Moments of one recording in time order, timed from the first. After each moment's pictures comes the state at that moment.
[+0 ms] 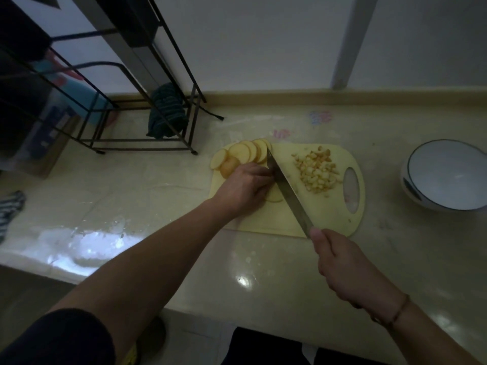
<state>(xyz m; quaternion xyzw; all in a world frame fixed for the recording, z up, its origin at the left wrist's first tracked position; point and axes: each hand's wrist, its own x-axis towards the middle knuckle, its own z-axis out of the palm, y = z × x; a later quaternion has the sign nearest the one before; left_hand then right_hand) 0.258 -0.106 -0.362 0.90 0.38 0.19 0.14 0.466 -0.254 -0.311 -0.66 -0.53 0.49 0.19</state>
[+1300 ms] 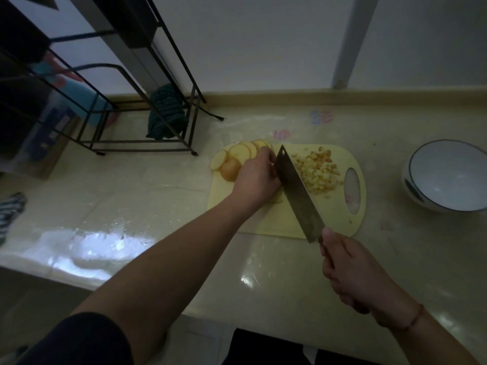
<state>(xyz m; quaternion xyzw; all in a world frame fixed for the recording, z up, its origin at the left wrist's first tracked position) 0.303 -0.103 -0.343 0.71 0.62 0.16 0.28 0.474 -0.259 -0.306 -0.65 -0.36 0.63 0.22</state>
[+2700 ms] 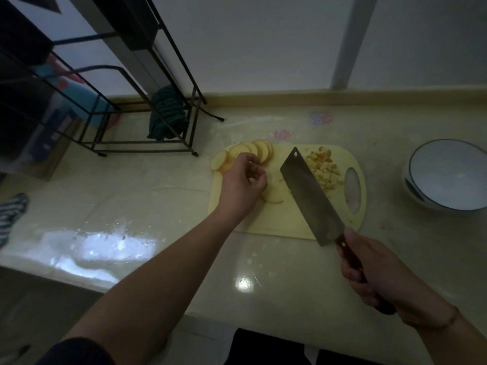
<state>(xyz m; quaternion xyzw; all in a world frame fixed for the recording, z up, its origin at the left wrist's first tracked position) 0.274 -0.125 -0.353 0.62 0.61 0.35 0.34 0.505 -0.259 -0.299 -0.61 -0.29 0.70 0.22</state>
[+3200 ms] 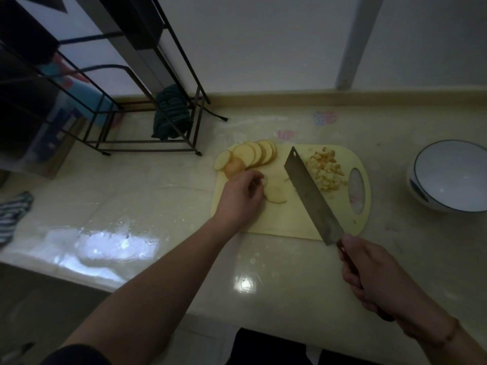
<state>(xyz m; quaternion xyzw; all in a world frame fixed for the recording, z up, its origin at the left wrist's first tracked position) 0.255 -0.137 -0.367 0.73 0.59 0.26 0.22 0.492 -0.267 -0.302 -0.64 -0.33 0.65 0.25</state>
